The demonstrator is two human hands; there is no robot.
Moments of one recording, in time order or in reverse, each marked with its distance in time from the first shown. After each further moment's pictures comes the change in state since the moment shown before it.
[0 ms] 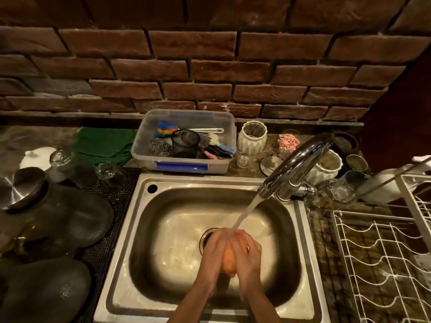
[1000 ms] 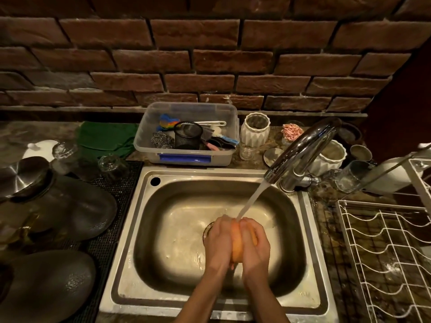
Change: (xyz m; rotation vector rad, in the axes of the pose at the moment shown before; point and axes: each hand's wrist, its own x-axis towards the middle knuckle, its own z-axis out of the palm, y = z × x) left_hand -0.010 0.023 0.013 0.224 0.257 0.056; right_hand -0.027 -0.018 0.001 0.137 0.054 -0.087
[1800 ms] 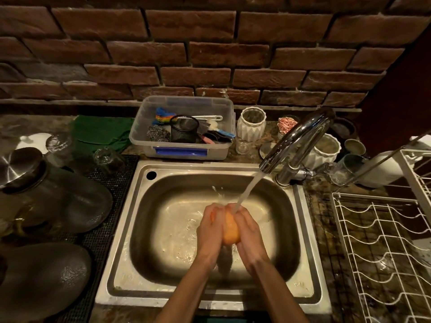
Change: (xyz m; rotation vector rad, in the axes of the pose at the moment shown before) left_hand 0.004 0.001 -0.009 -0.062 -0.047 -0.011; right_hand 0.026 0.003 -0.005 0.014 -0.322 0.106
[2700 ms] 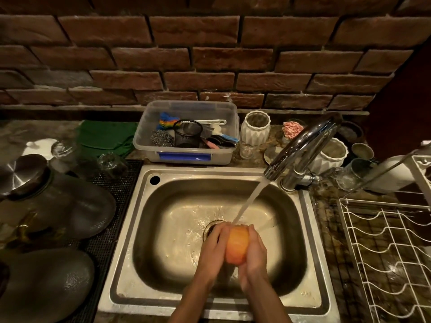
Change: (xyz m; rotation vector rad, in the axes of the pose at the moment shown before) left_hand 0.009 -0.043 -0.014 0.146 -0.180 0.141; right_hand -0.007 0.016 0.008 0.408 0.359 0.205
